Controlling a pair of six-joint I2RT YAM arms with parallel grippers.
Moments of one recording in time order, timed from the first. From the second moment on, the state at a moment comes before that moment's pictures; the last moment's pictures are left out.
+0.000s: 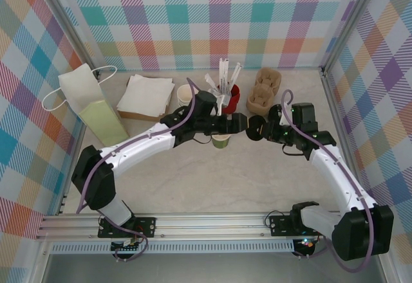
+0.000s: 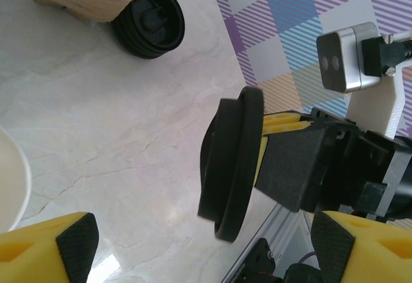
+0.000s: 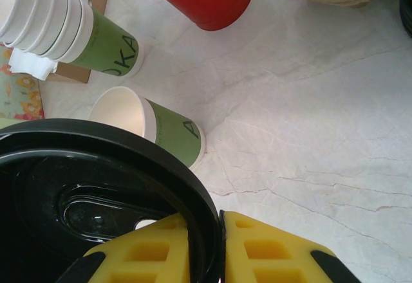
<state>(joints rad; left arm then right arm) -0.82 1.62 1.33 -0.25 0.33 -0.79 0.19 1.09 0.86 -0.57 -0.42 0.40</state>
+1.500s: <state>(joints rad) -0.90 1.69 1.49 -0.54 0.00 -0.62 0.30 1.12 0.98 -0.62 -0.43 0.47</state>
